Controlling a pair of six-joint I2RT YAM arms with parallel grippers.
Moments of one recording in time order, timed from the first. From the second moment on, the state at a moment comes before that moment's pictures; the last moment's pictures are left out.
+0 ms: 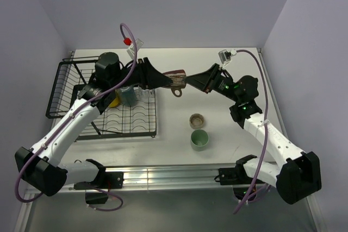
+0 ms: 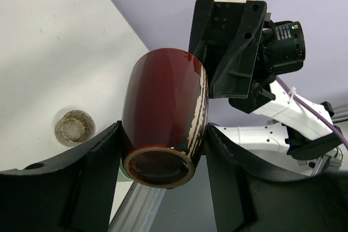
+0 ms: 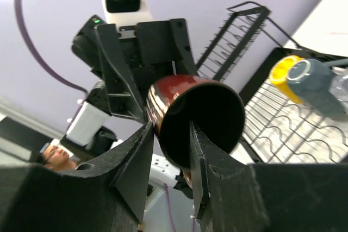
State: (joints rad) left arm -0.52 1.24 1.22 -0.10 0.68 -0.76; right arm 0.35 1.09 0.76 0.66 -0.71 1.20
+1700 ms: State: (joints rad) left arm -0.60 1.52 1.44 -0.98 -0.21 -0.39; right arm 0.29 1.00 0.81 -0.09 -0.40 0.74
